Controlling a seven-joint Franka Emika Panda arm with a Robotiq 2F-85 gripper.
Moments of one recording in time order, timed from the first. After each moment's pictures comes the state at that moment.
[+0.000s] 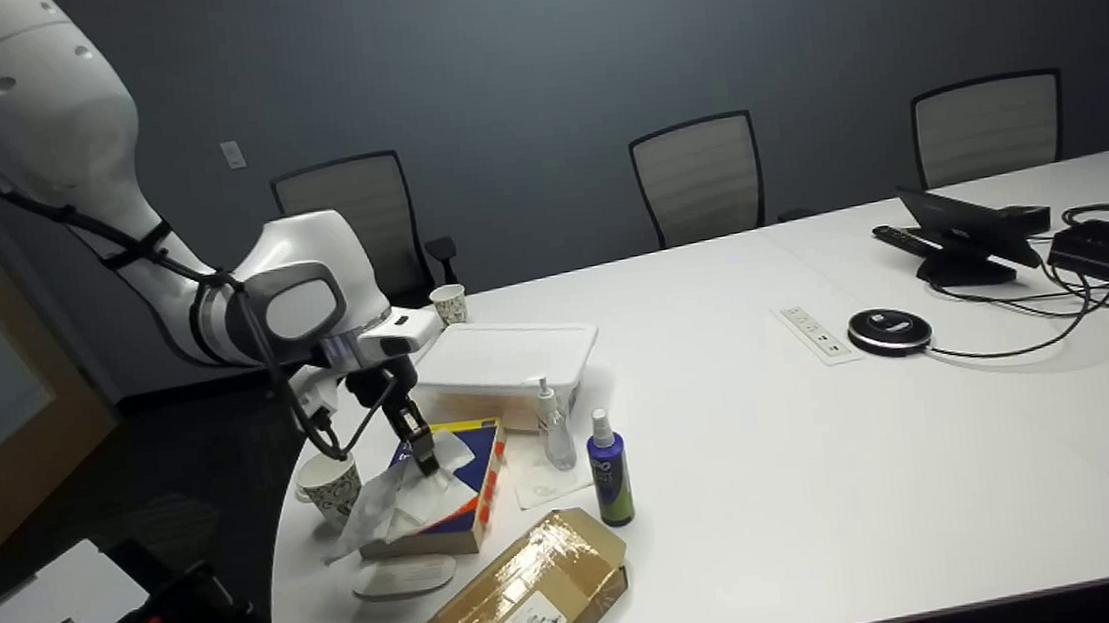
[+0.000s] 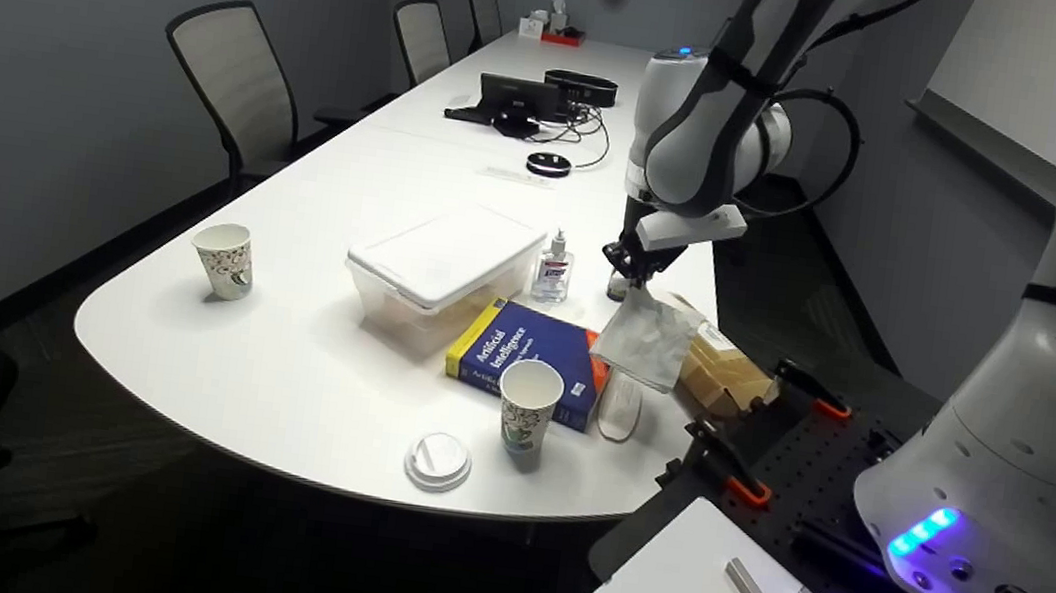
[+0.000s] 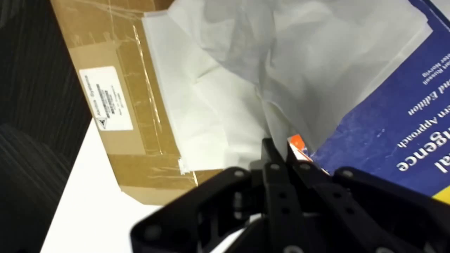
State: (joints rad) arm 0.48 0.31 -0.54 -2.59 -0.08 2.89 0.44
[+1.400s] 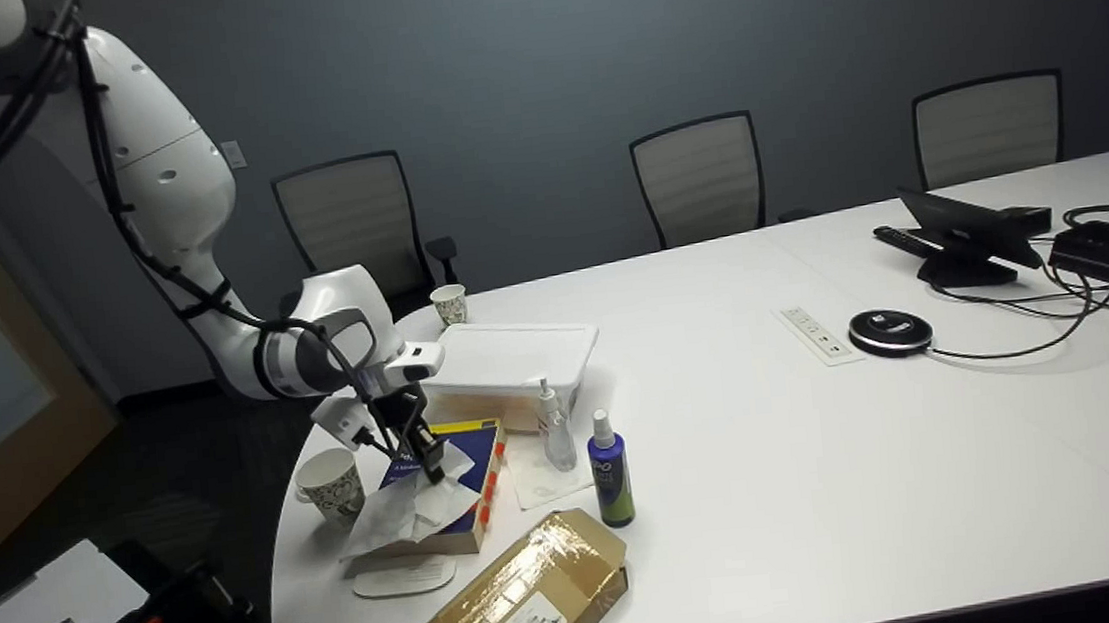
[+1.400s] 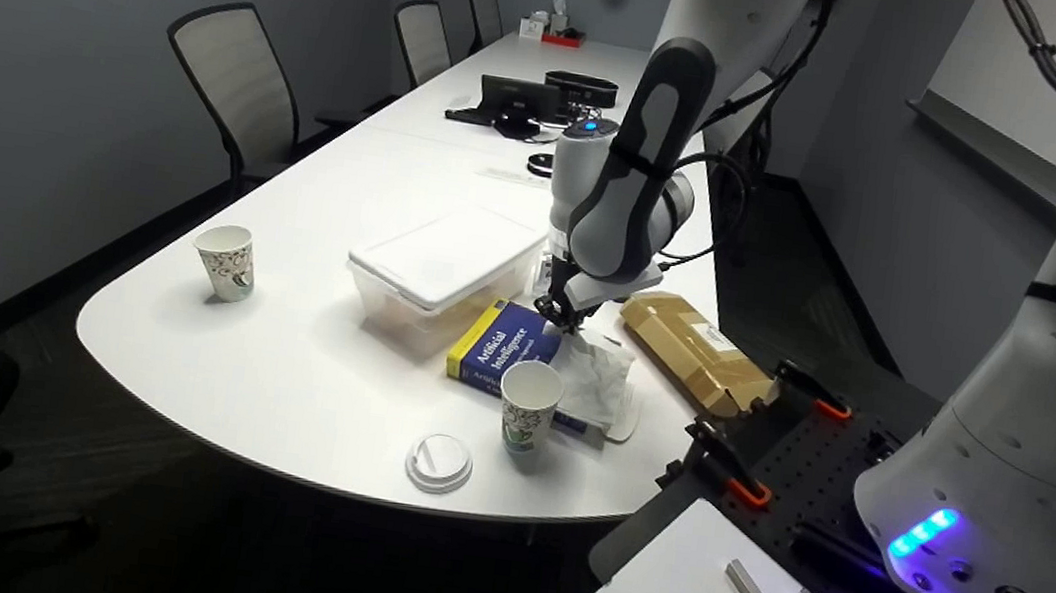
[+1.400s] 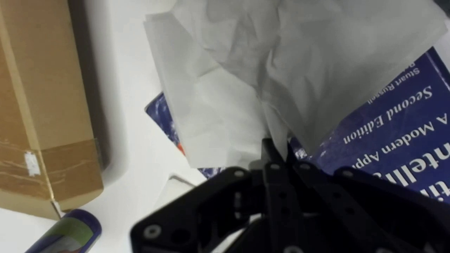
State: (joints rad) arm 0.33 0.65 -0.26 -2.33 -0.10 2.96 0.46
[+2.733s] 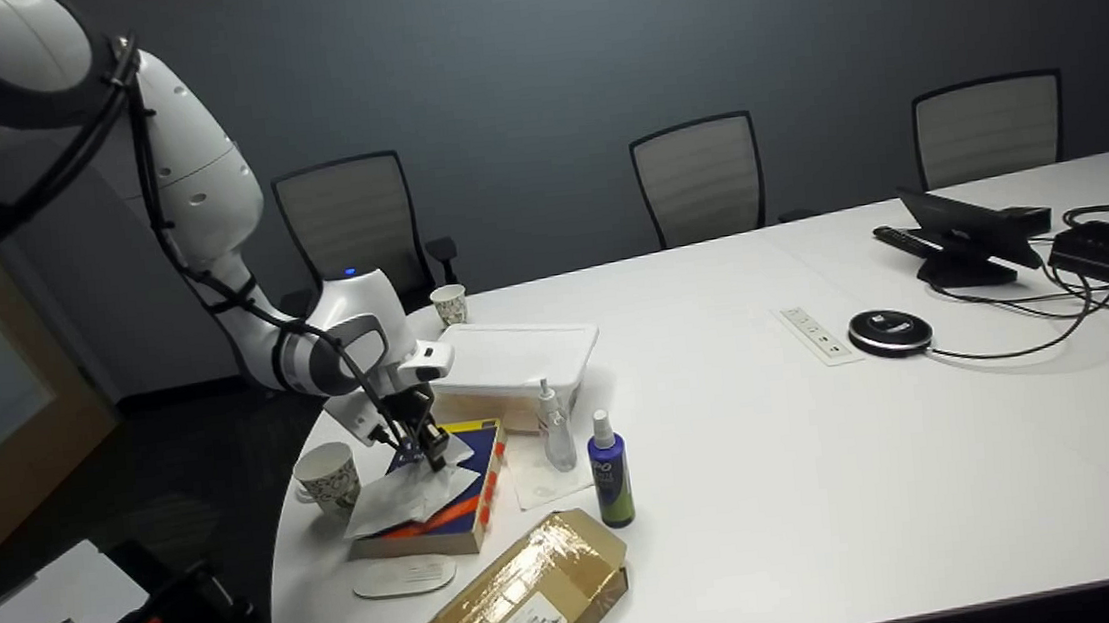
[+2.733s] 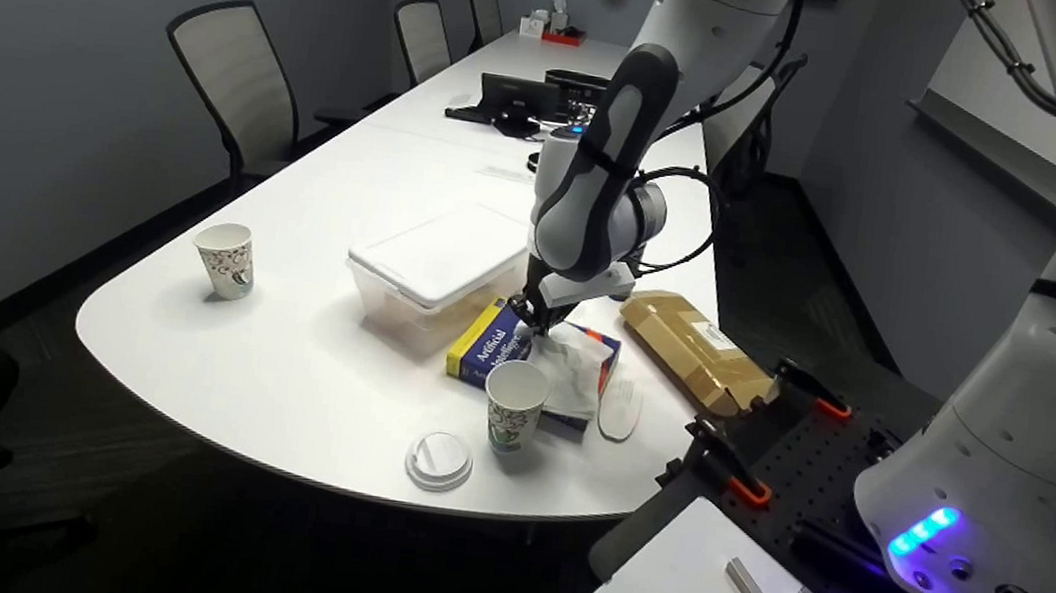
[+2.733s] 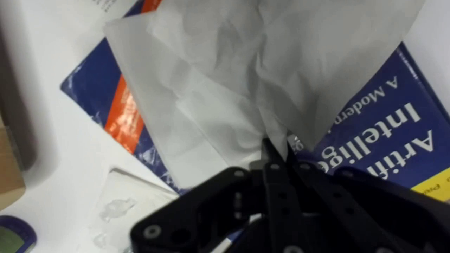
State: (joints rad) arm 0.22 0.73 -0.12 -2.21 0.03 2.98 0.34
